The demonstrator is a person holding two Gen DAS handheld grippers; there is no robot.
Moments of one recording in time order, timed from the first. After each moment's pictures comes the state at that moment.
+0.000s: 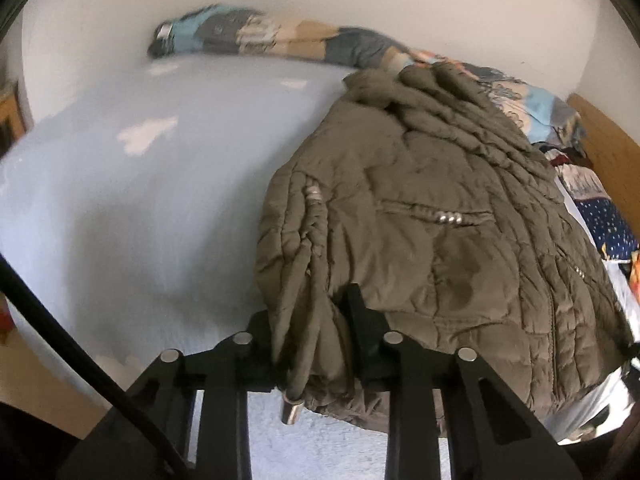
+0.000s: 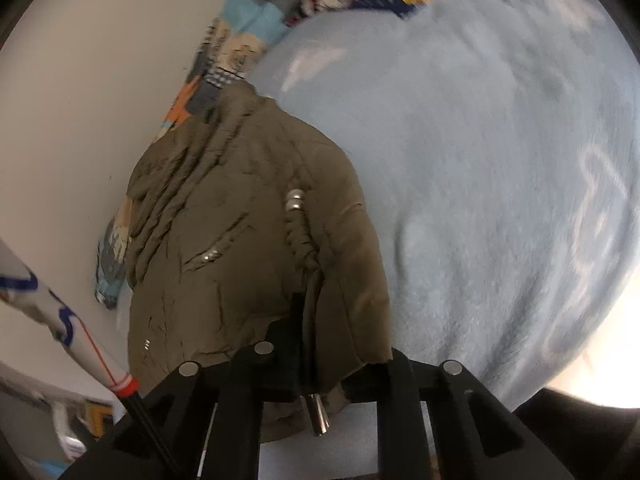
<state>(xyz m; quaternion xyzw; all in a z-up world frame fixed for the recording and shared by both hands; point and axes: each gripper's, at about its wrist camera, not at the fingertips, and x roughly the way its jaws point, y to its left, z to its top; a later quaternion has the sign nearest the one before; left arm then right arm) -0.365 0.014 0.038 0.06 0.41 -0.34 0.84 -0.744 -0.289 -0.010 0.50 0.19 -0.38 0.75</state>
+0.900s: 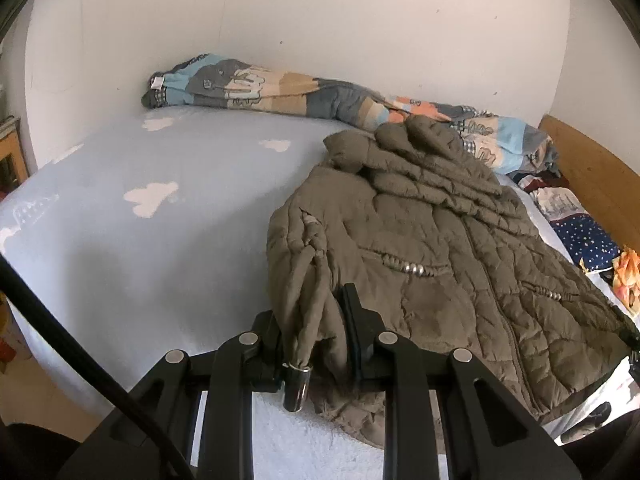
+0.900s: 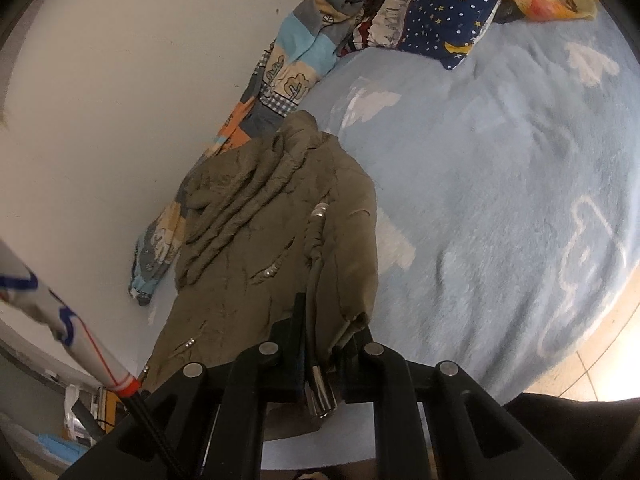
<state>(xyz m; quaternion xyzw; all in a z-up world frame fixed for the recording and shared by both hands) -0.375 0.036 0.092 0.04 0.34 -0.37 0.86 -0.766 -0.259 0.039 0.48 0.14 -0.34 0.80</state>
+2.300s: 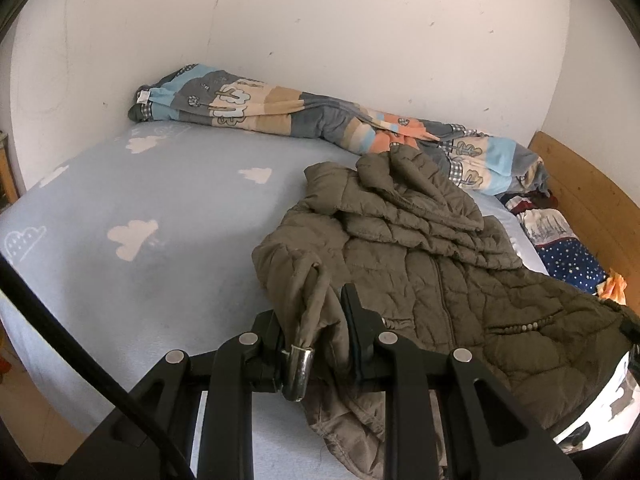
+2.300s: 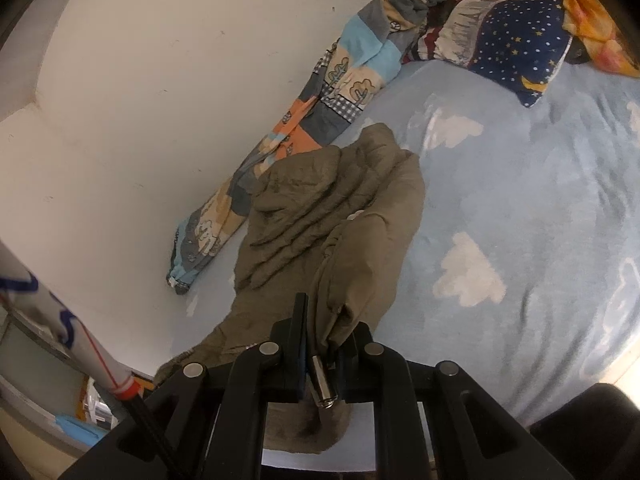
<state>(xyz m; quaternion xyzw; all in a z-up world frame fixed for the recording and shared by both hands) -0.358 0.006 0.150 0.02 0.34 -0.39 0.86 -0.709 -0.256 0.120 0.45 0.13 -0.28 0.84</state>
